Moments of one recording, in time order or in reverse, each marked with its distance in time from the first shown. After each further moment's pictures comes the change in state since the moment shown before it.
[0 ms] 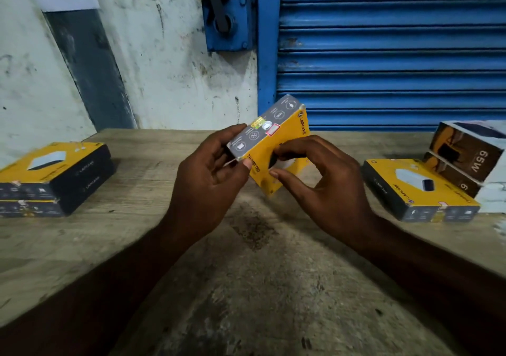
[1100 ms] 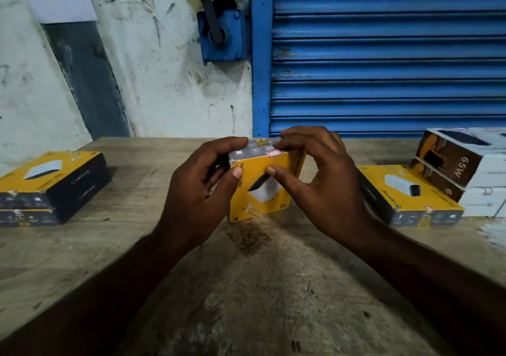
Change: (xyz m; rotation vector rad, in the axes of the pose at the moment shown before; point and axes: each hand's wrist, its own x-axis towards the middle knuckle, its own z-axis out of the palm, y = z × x) left_hand -0.004 0.004 -0.004 0.172 -0.042 0.176; right_hand 0.010 -0.011 -0.013 -0.067 0.006 0.162
